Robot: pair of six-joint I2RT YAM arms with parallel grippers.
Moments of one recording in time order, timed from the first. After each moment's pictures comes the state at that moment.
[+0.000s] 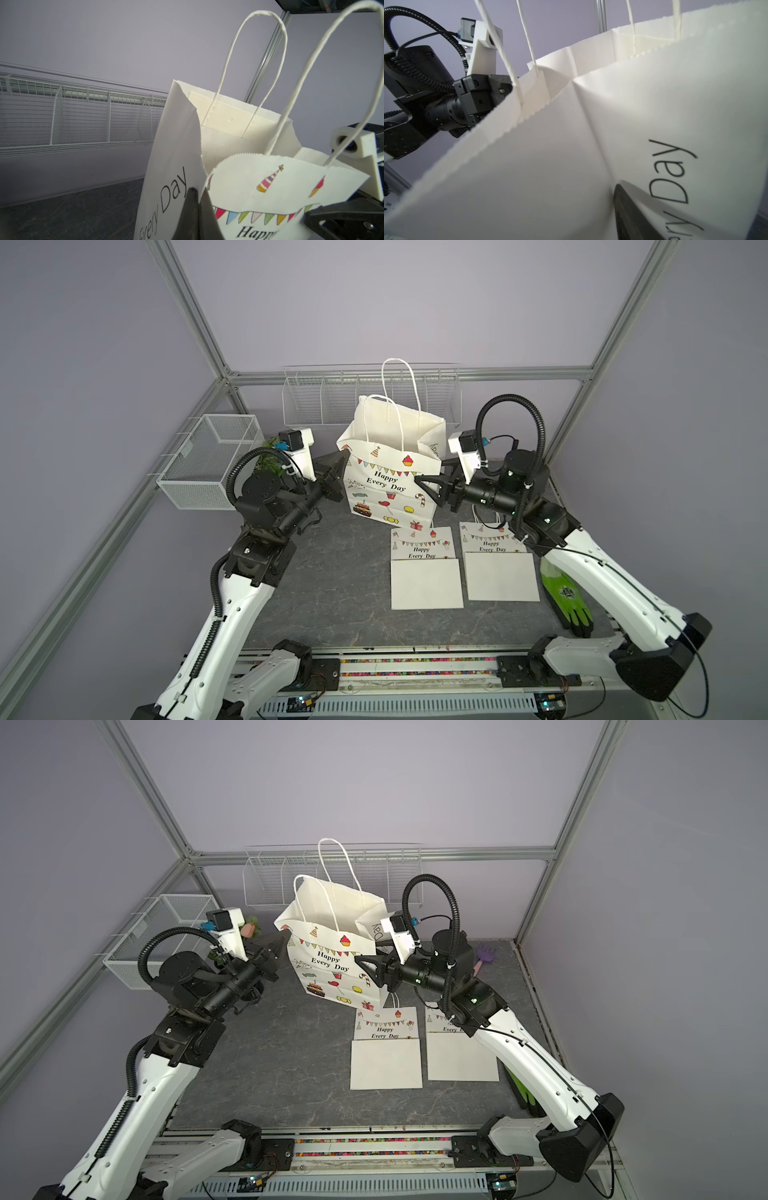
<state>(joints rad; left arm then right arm) -0.37 1.01 1.24 -0.10 0.28 -0.34 0.66 1.30 1.41 -0.16 -0.45 0.17</state>
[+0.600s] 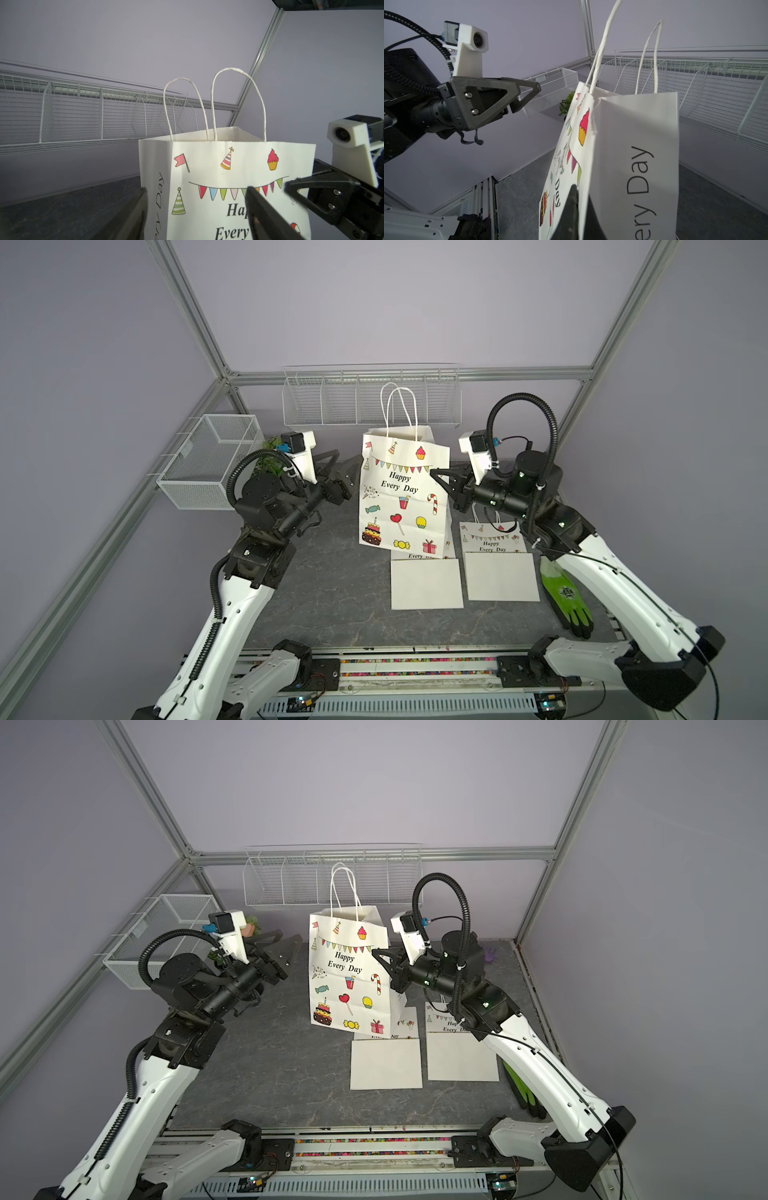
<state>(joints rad) -0.37 0.98 1.22 -0.11 0.31 -0.33 0.59 1.23 1.42 -0.27 -0.43 0.18</state>
